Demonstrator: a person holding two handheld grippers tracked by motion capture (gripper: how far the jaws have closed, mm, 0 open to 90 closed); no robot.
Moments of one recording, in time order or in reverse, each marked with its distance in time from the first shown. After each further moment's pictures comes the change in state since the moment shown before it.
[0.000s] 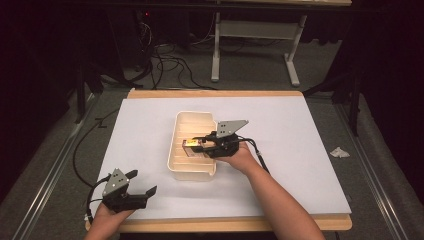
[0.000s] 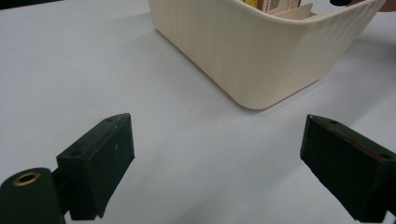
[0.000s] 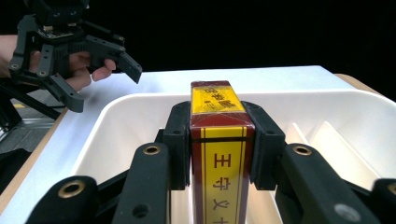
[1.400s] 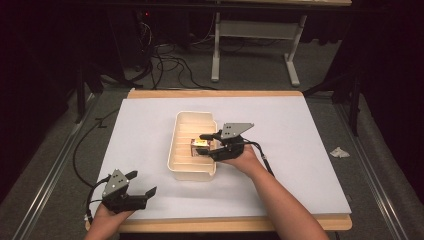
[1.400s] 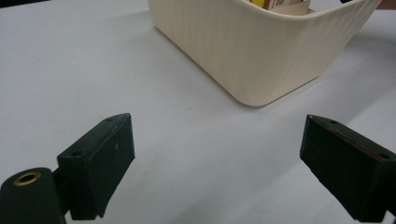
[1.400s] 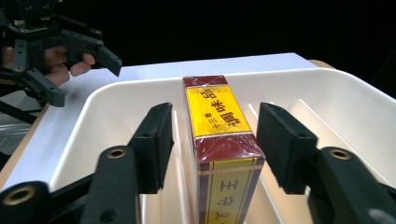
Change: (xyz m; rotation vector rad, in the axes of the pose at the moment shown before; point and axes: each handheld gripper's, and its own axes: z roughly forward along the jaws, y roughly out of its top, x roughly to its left) left arm 0.000 -0.001 -0.002 0.006 0.000 0.001; right arm 0.006 -0.006 -0.013 0.022 -0.096 0.038
